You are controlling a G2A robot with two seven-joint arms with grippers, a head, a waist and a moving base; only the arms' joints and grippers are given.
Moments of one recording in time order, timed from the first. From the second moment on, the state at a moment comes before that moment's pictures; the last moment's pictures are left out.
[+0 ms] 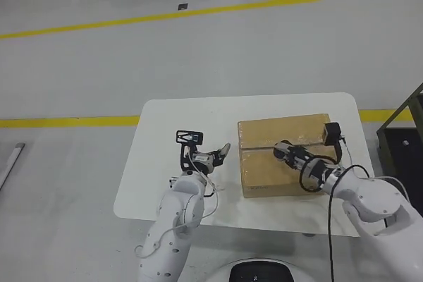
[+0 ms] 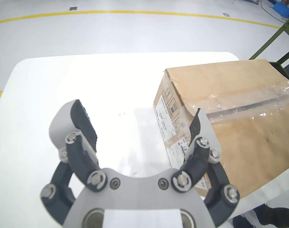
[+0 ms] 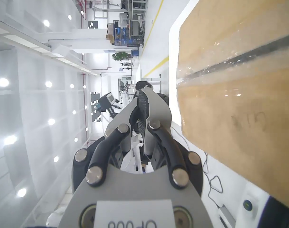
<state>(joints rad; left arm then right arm) 1.14 -1.44 -1.20 -1.69 1.31 0.08 -0.49 -1.28 -1.12 1.32 -1.80 0.29 0.18 0.40</state>
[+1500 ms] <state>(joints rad) 1.10 -1.44 -1.20 -1.61 1.33 0.07 -0.52 -1.19 -1.13 1.28 -1.79 0.31 0.31 0.42</state>
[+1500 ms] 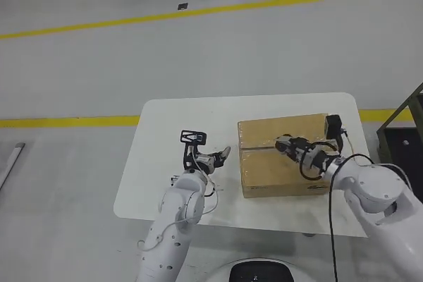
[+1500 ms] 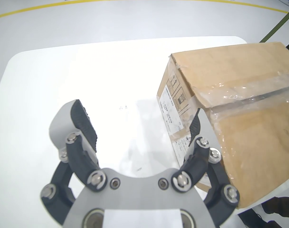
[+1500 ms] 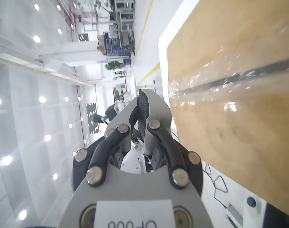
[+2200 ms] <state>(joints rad) 1.09 -1.44 -1.22 -1.60 1.36 0.10 -0.52 -1.14 -1.15 1.25 -1.62 0.27 0.33 0.37</state>
